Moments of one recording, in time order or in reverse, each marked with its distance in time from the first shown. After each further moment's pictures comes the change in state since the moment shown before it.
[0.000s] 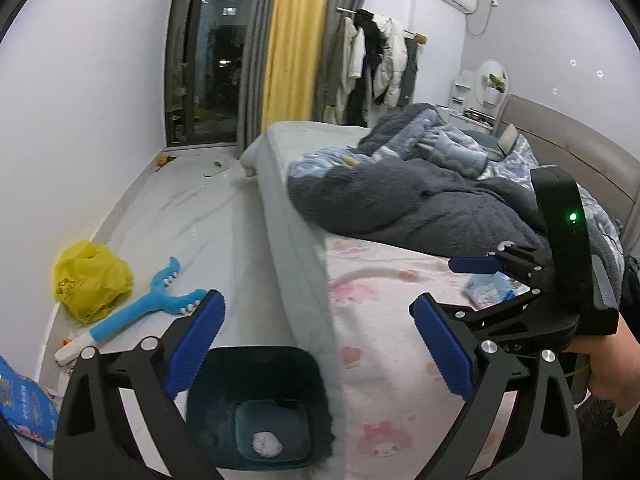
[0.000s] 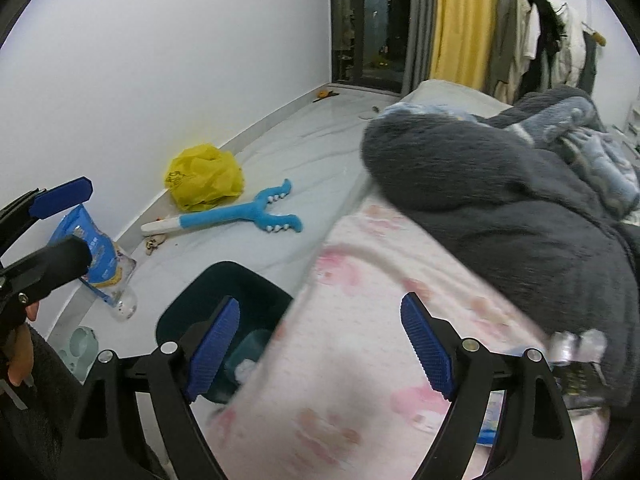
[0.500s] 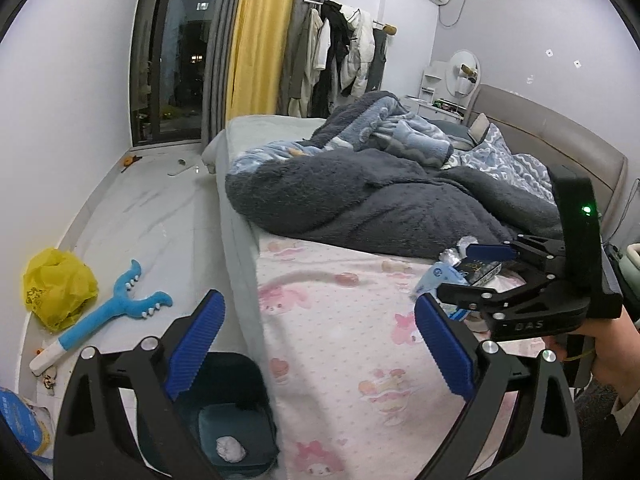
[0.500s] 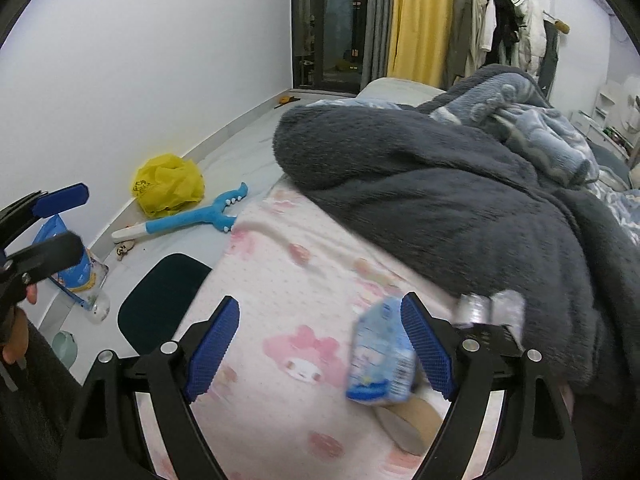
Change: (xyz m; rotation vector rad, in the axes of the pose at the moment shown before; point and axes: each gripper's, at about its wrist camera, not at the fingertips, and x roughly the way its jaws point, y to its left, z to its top) left arm 0.027 -0.060 0.005 0.029 0.021 -0.096; right arm -0.050 -0.086 -0.036 0.057 -0.026 -0.086
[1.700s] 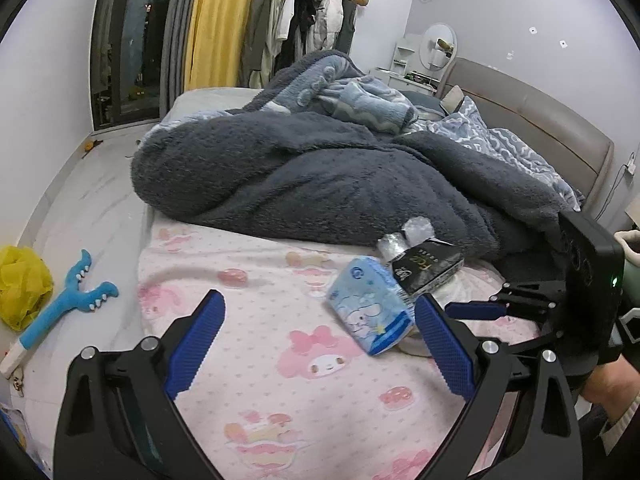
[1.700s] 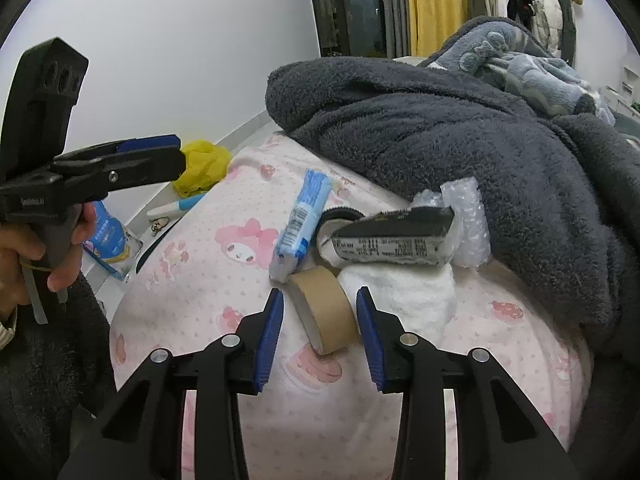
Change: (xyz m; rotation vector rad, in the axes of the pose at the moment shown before) left arm 0.083 -0.092 0.001 0.013 0.100 -0.094; right arm -0.009 -0.086 -0.089 0.009 0.023 0.190
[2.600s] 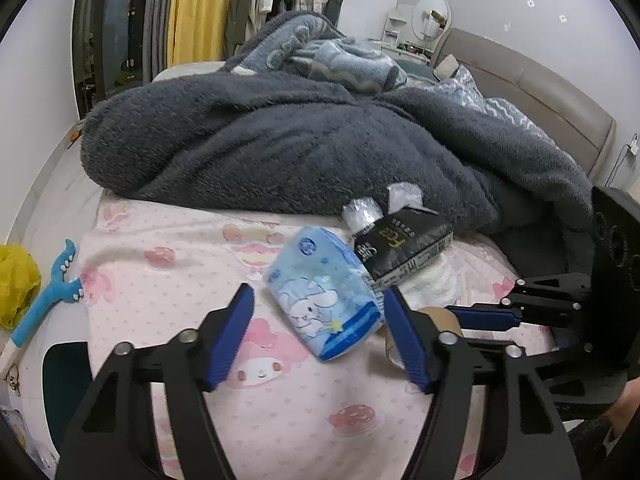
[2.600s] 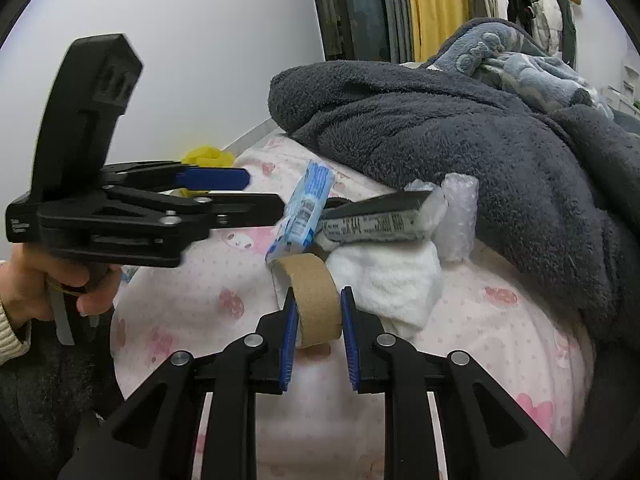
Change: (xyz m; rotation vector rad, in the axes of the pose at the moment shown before) left arm 0.056 -0.044 -0.010 0.036 0.107 -0.002; right arm -0.012 -0.009 -0.017 -0.005 -0.033 0.030
